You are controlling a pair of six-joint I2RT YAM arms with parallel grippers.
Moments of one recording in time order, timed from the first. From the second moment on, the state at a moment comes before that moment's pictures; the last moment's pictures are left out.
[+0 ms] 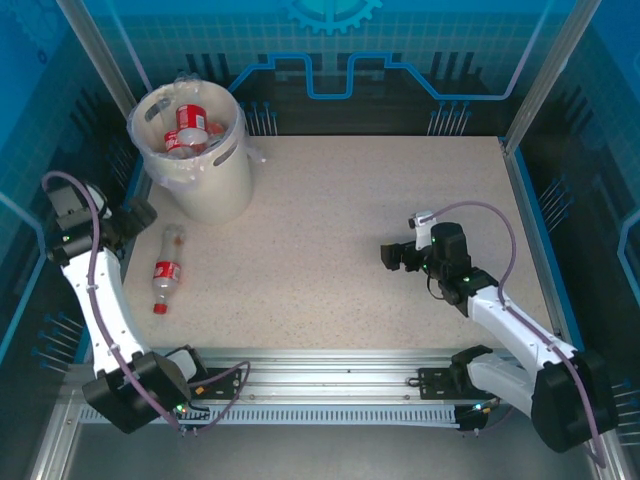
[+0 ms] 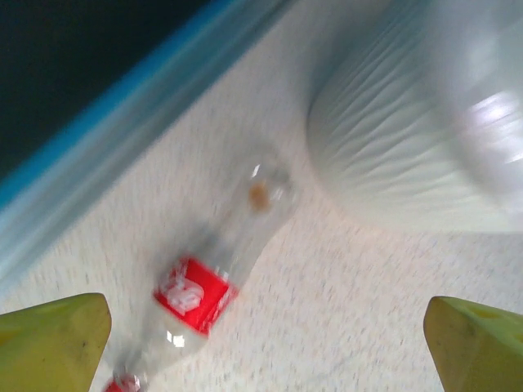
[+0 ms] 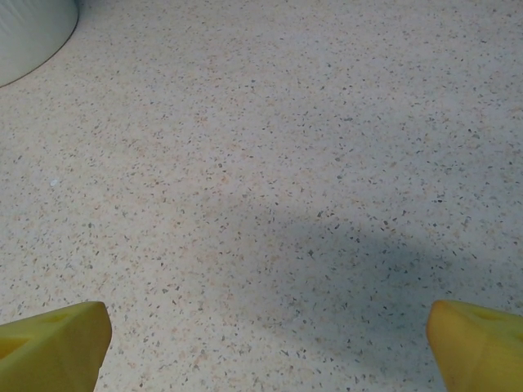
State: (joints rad) left arm 0.61 1.13 1.17 -0.95 0.19 -0.31; right arm 0.31 1.04 0.53 -0.08 -0.09 0.12
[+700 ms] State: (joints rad) left arm 0.57 1.54 1.02 -0.89 0.19 -0.16; right arm 0.24 1.09 0.54 0.02 -0.19 0.15
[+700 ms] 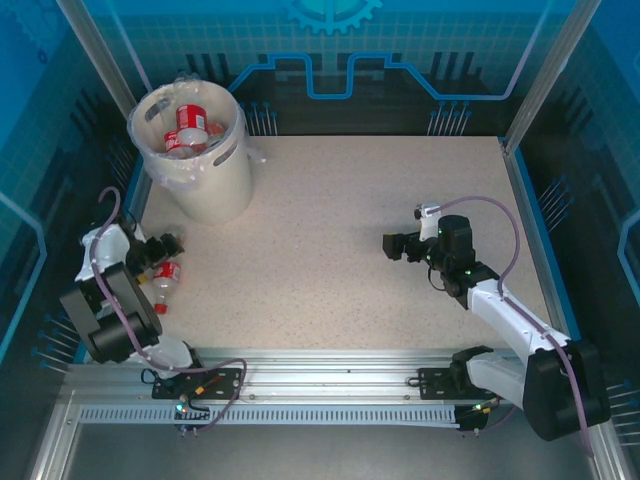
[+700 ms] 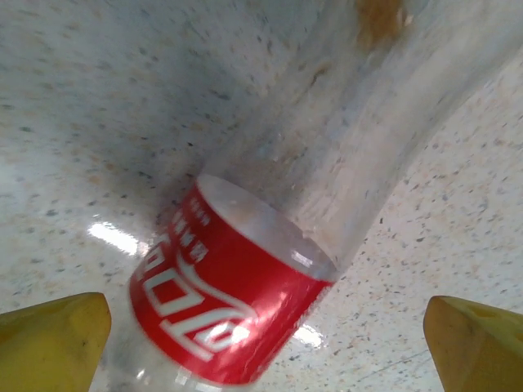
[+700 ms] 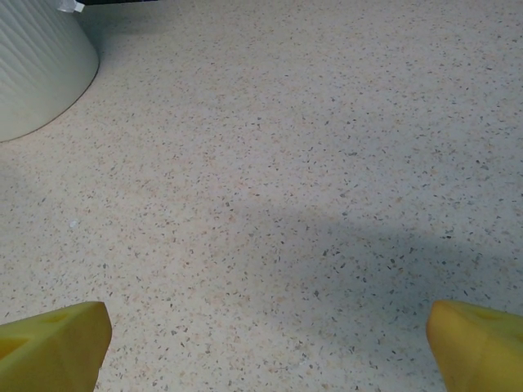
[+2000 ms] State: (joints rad) left arm 0.35 1.45 1.04 -0.95 -0.03 -0.14; right arm 0.23 1.07 0.54 -0.01 -0.21 0.16
